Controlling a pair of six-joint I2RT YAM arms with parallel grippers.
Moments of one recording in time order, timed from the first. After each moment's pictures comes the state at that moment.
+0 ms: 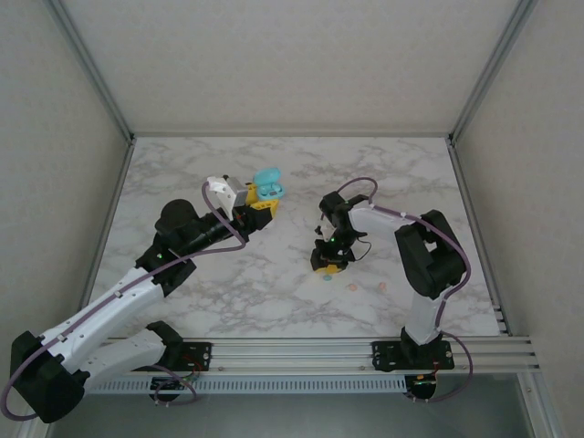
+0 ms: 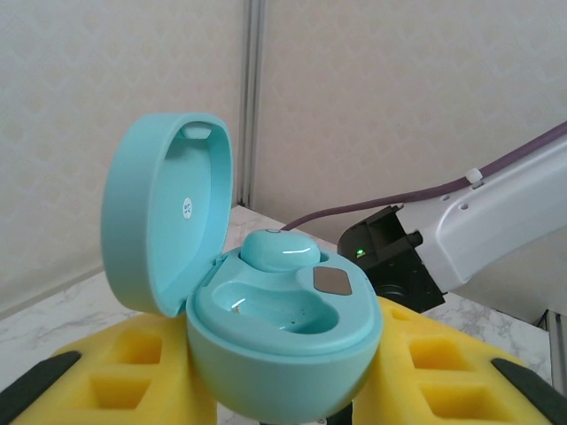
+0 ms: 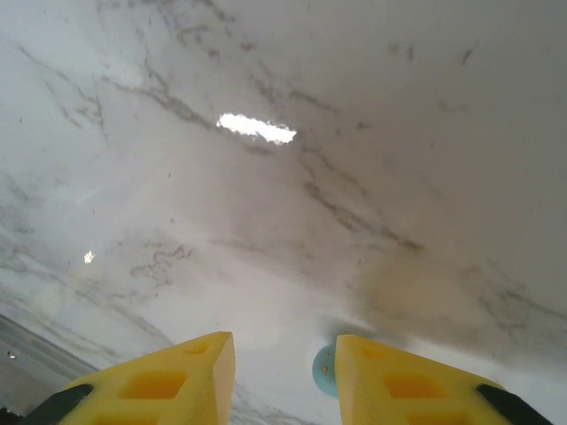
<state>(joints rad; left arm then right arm) -0.66 0.96 0.75 0.28 0.34 -0.11 0.58 1.84 1.15 -0.92 -0.46 0.34</state>
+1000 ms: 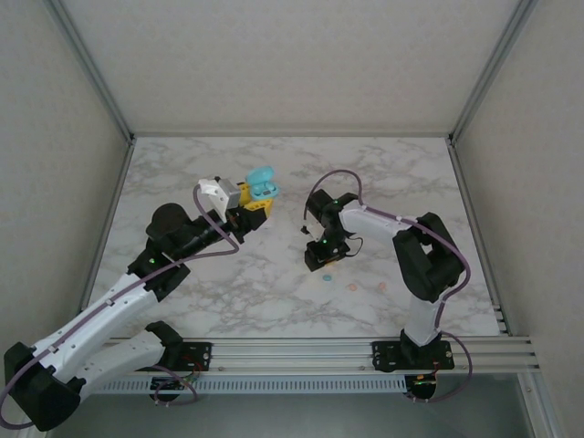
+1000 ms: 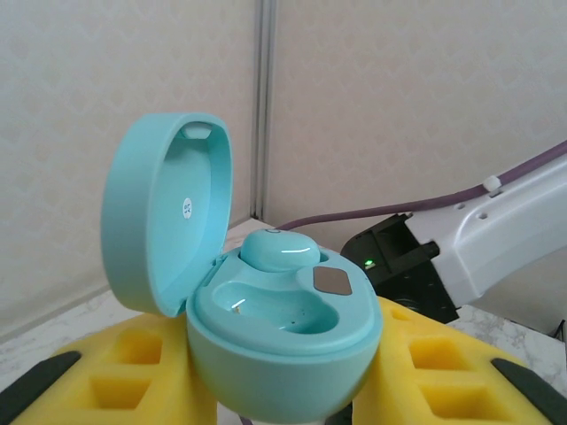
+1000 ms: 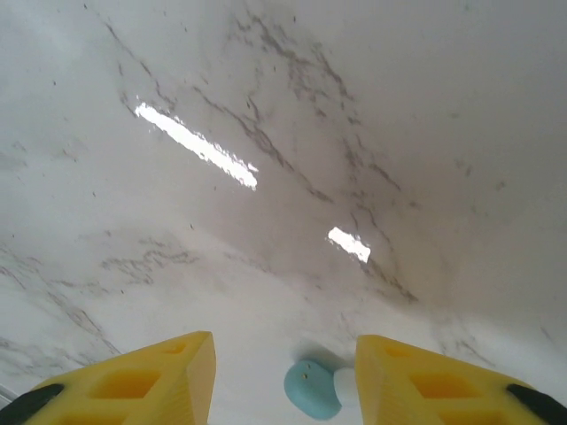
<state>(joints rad) -0.66 0.89 0.75 0.24 0.31 -0.08 0.67 1.85 1.24 -0.94 -0.27 0.08</state>
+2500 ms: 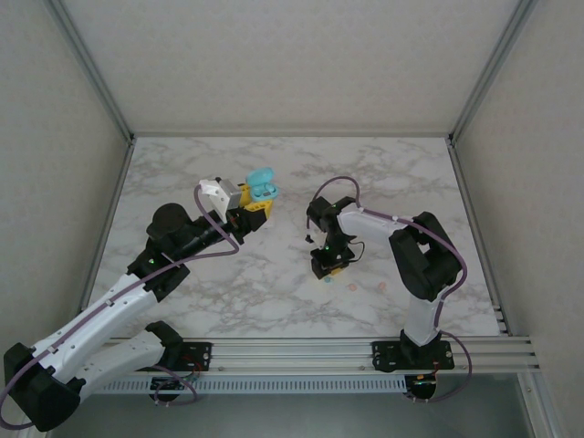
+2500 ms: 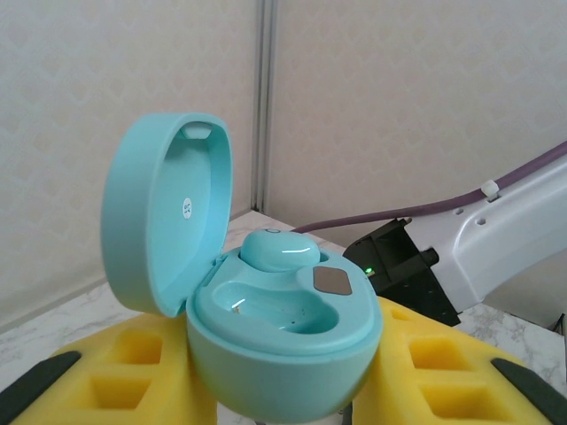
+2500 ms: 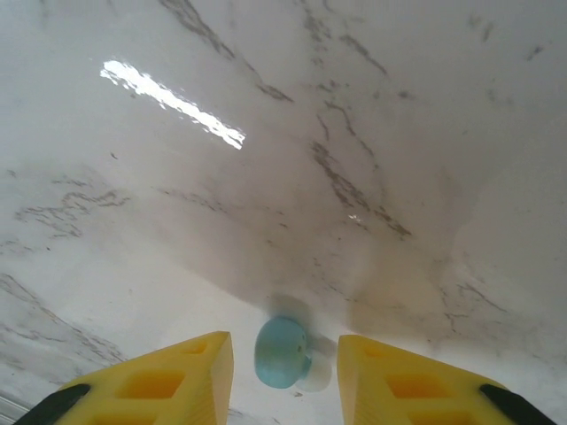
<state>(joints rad) -0.66 0.89 0.75 0.22 0.30 -0.08 0.68 1.85 1.20 -1.01 -0.23 0.09</state>
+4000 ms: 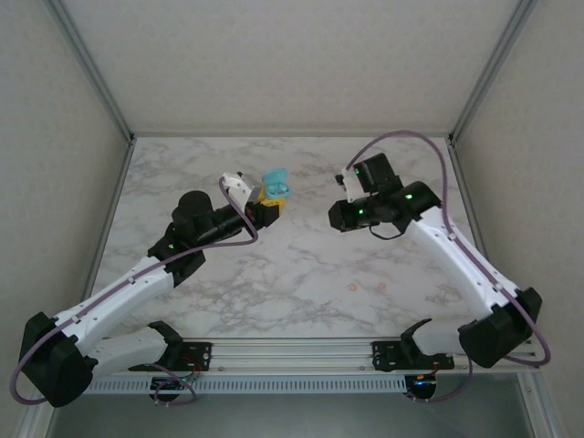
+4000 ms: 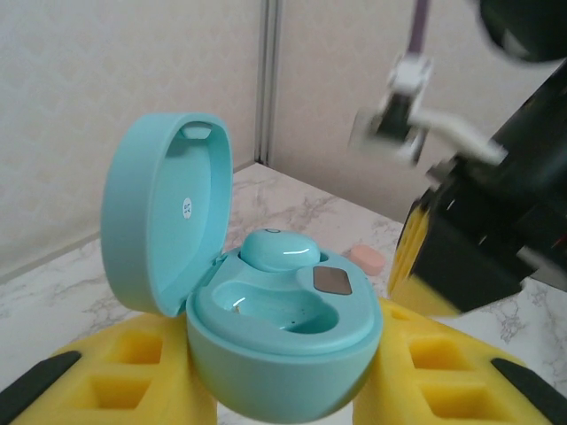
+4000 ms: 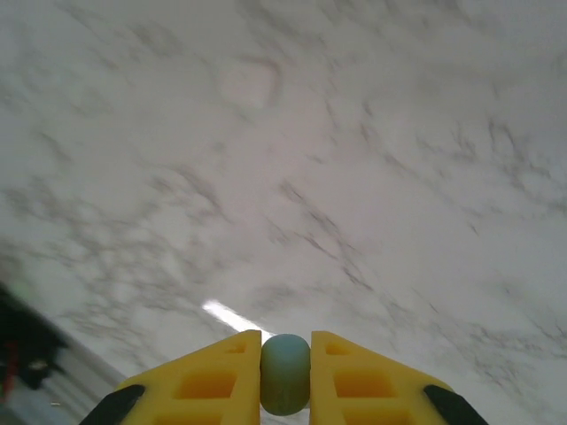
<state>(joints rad) -0.66 1.07 0.79 0.24 0.31 -0.06 0.57 1.32 1.39 -1.01 -0.25 0.27</state>
